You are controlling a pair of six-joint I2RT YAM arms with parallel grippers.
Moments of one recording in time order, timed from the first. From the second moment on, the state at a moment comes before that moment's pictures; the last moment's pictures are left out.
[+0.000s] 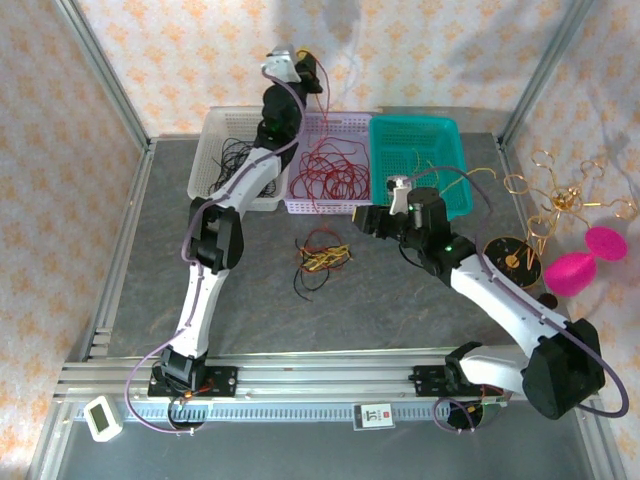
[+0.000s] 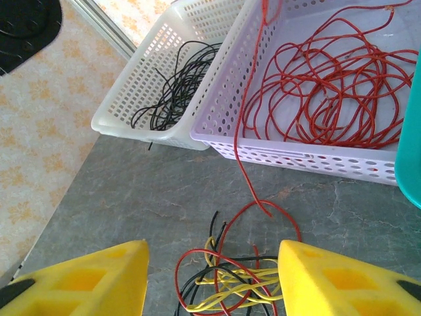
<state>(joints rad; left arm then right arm) -0.35 2.43 2.29 0.54 -0.18 -0.31 0.47 1.17 0.84 -0.10 -0.25 0.48</state>
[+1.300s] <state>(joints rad) -0.44 1.74 1.28 0.24 -0.31 -0.62 0.48 1.34 0.87 -0.08 -0.26 0.57</state>
